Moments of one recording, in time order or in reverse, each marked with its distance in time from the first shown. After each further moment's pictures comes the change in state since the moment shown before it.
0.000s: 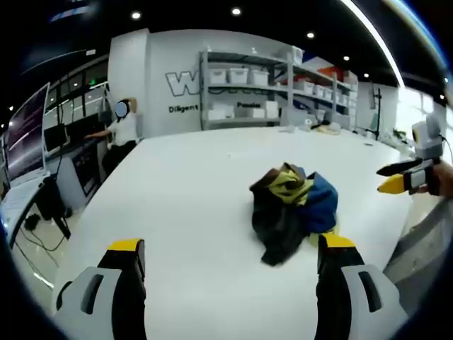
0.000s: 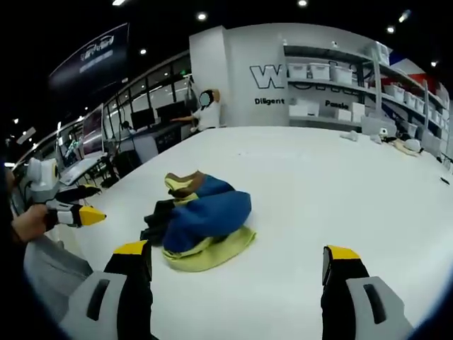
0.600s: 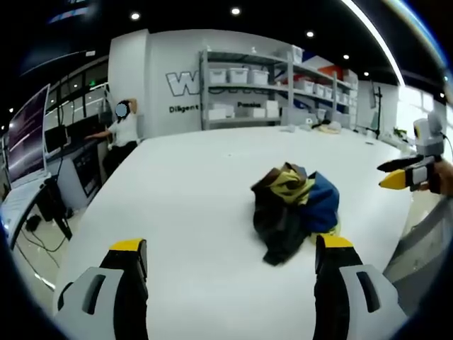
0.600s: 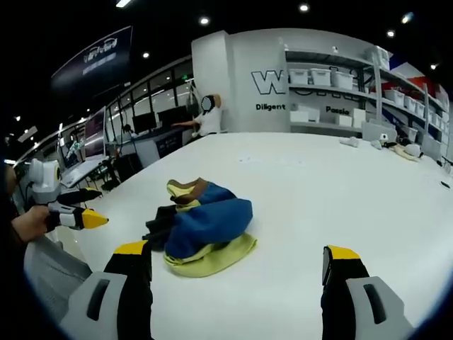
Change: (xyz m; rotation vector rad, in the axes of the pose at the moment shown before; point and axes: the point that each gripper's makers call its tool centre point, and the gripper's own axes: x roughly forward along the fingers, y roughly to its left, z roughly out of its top) left arm 0.000 0.001 0.001 0.005 -0.001 0.006; right arm -0.002 0.002 0.009 -0.008 -0.043 0.004
